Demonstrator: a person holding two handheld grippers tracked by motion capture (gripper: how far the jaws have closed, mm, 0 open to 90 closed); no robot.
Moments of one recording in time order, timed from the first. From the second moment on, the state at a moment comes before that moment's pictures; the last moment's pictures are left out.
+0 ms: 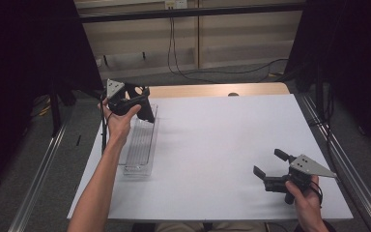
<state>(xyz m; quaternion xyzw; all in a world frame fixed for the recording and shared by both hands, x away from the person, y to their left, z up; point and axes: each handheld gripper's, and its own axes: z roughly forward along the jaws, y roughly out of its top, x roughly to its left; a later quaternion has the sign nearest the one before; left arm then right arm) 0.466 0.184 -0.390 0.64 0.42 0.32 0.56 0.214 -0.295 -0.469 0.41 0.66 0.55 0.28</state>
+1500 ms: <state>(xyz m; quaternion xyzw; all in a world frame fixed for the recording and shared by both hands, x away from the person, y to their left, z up) 0.490 0.181 -0.421 0.65 0.43 0.33 0.53 0.213 -0.296 -0.470 0.41 0.67 0.56 0.27</state>
